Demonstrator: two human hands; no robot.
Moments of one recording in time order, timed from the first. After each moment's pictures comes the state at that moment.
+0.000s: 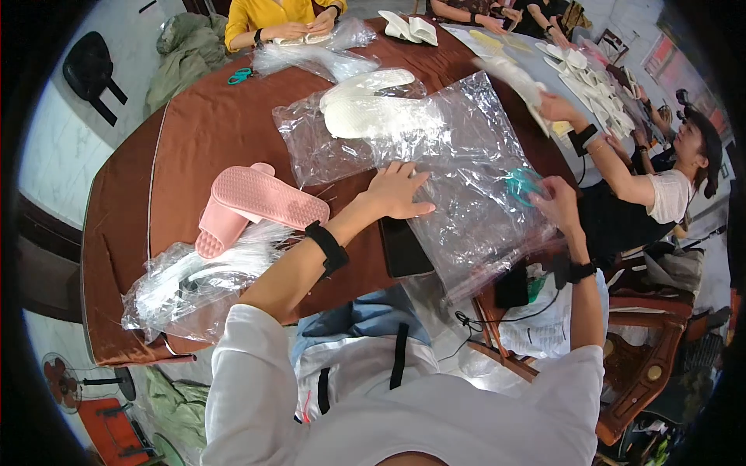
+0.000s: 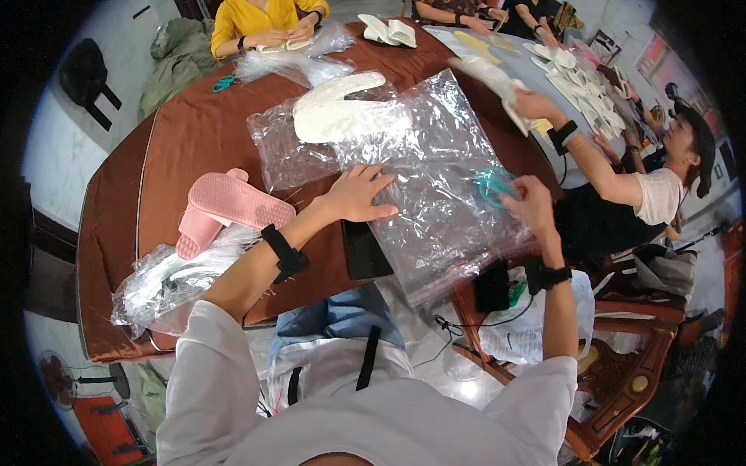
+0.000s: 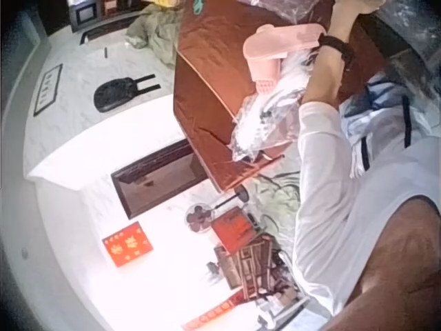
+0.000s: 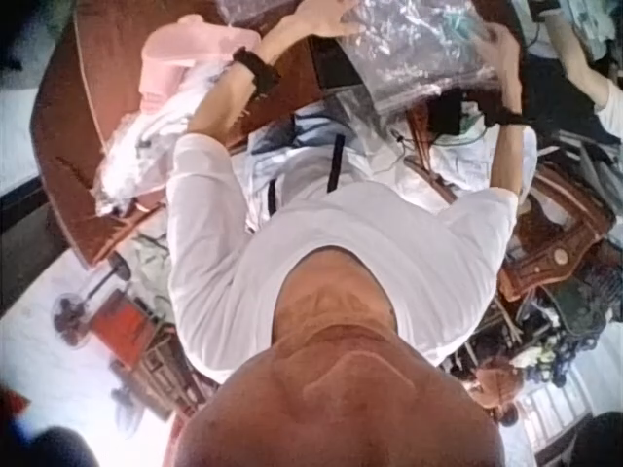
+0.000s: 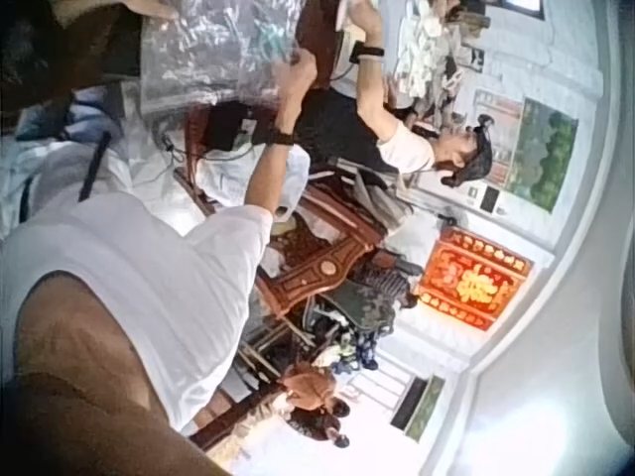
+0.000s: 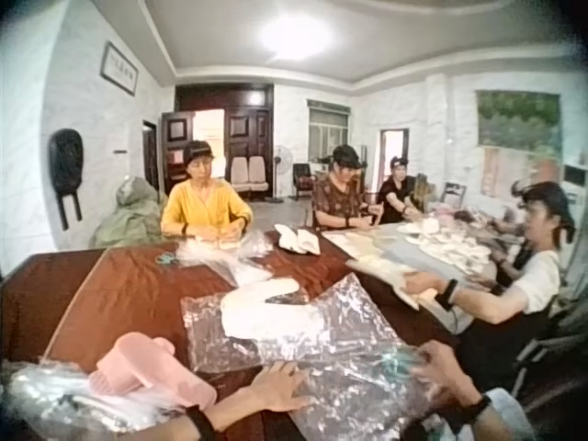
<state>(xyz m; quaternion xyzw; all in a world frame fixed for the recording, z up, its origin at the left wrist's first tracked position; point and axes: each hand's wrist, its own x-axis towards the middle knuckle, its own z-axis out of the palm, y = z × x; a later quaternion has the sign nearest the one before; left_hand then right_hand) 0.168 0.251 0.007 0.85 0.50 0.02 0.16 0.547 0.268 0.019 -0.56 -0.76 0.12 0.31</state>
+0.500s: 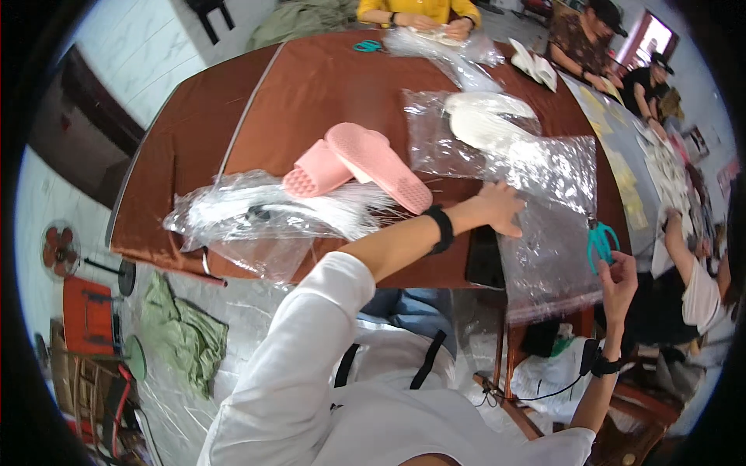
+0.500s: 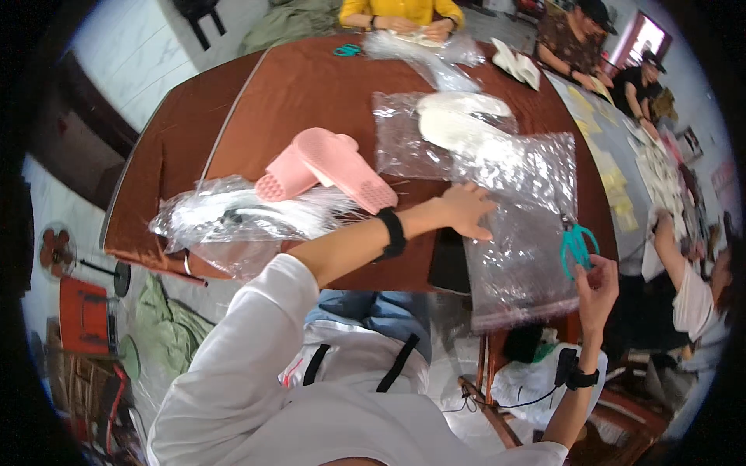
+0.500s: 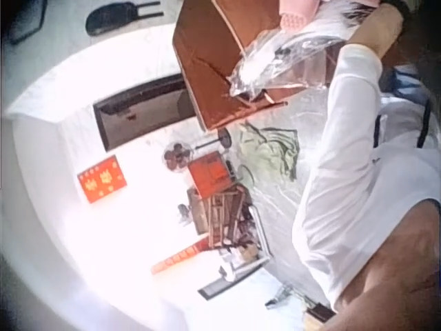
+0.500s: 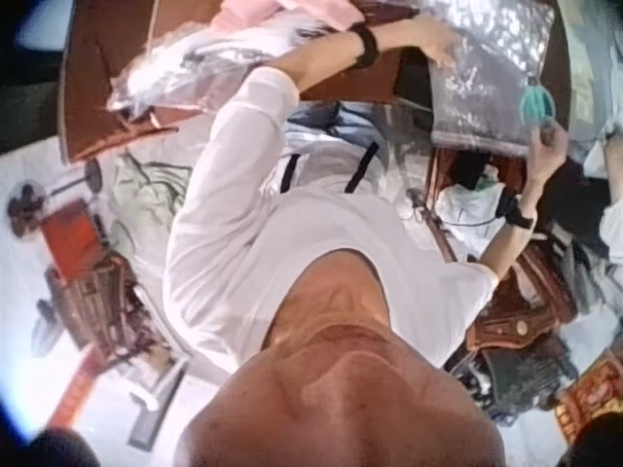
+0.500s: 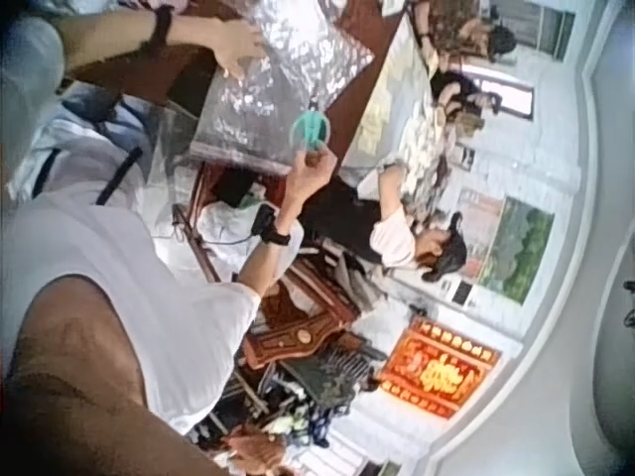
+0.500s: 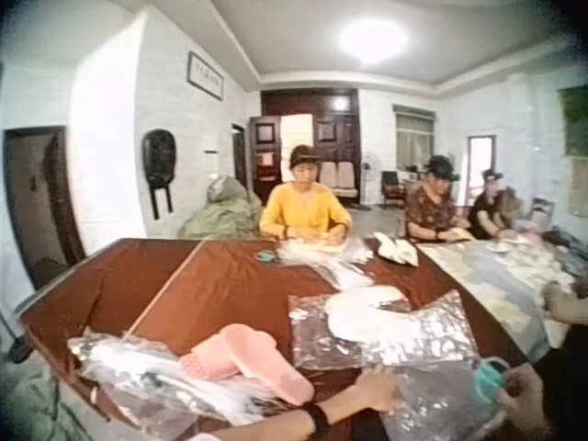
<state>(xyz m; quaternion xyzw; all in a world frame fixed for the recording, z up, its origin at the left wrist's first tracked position) 0.172 0.263 -0.004 0.84 0.53 0.01 0.13 0.500 0.211 0.053 -0.50 -0.73 0.18 0.42</state>
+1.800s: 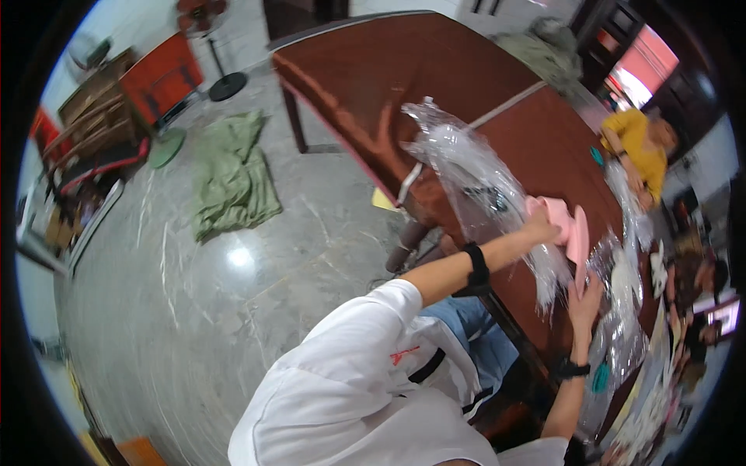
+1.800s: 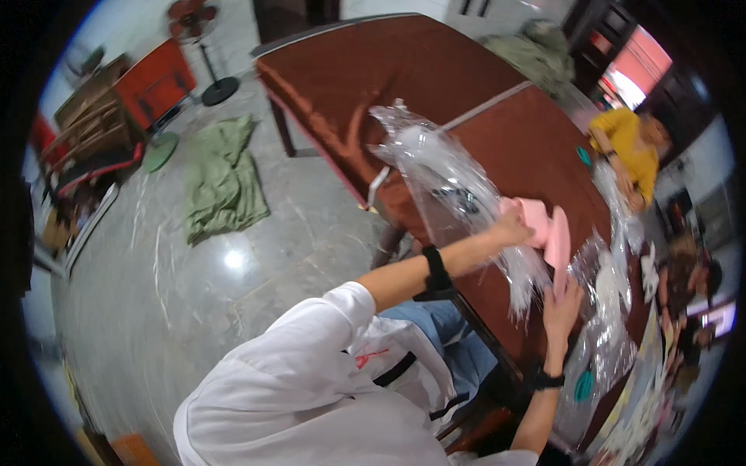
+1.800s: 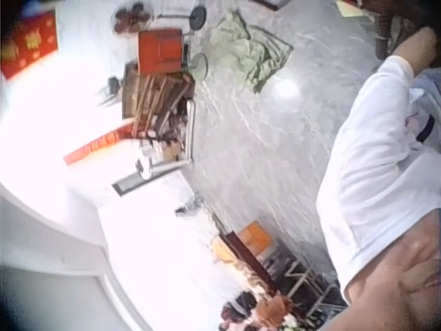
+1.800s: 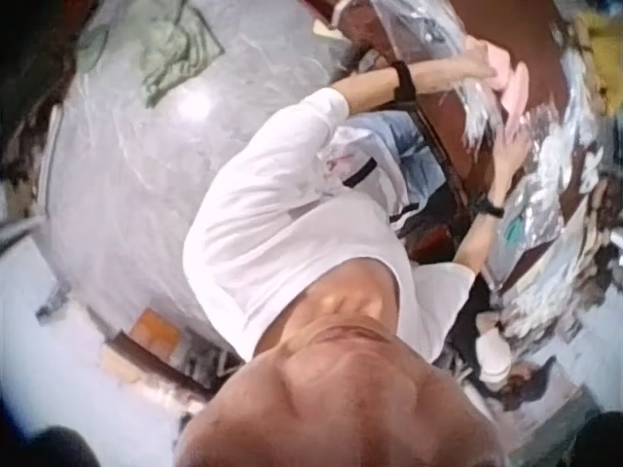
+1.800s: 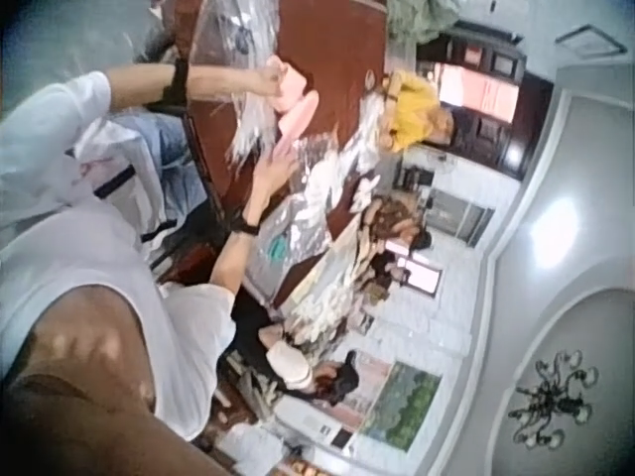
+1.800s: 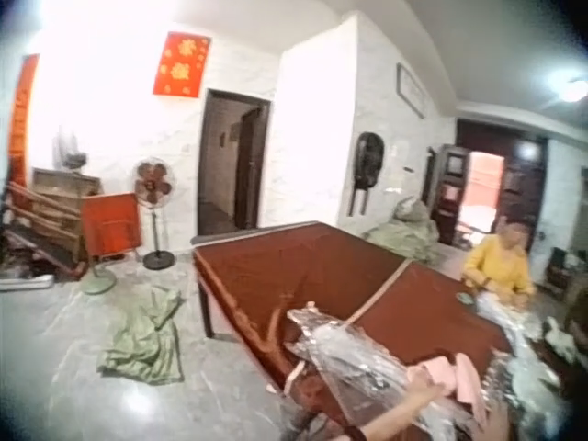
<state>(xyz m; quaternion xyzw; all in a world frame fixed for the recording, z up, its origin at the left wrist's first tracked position) -0.093 0.075 -0.028 0.26 0.60 0.69 0.30 0.129 0.163 0.019 -0.24 -0.94 0.08 0.24</state>
